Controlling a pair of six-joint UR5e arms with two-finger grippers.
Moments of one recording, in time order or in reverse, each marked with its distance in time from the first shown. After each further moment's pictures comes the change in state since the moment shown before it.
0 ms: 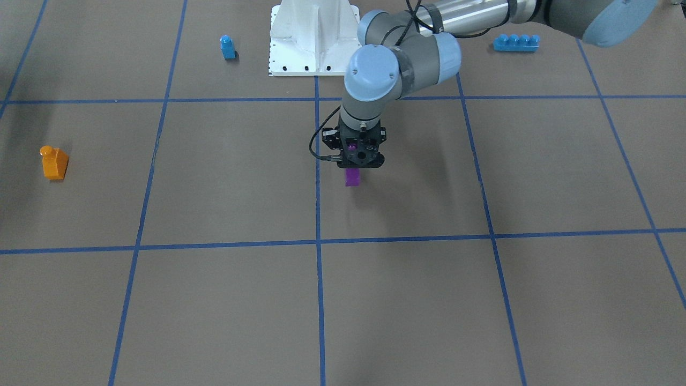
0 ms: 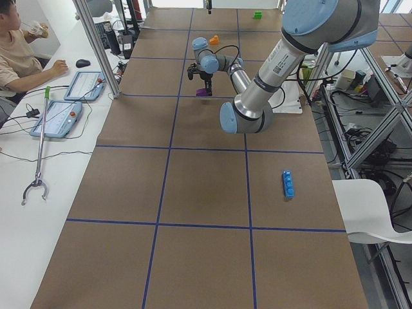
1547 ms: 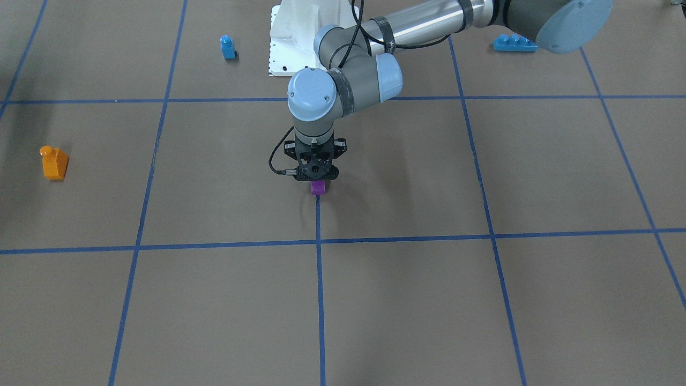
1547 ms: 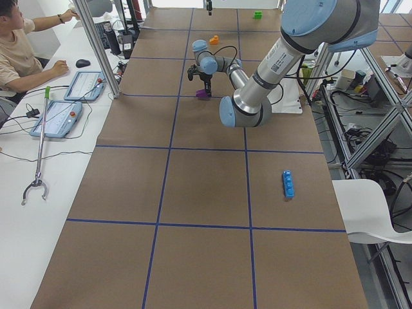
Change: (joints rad) left arm 0.017 -0.055 0.115 -0.052 0.023 0.009; right arm -0.023 0.001 -0.001 0.001 -0.001 0.000
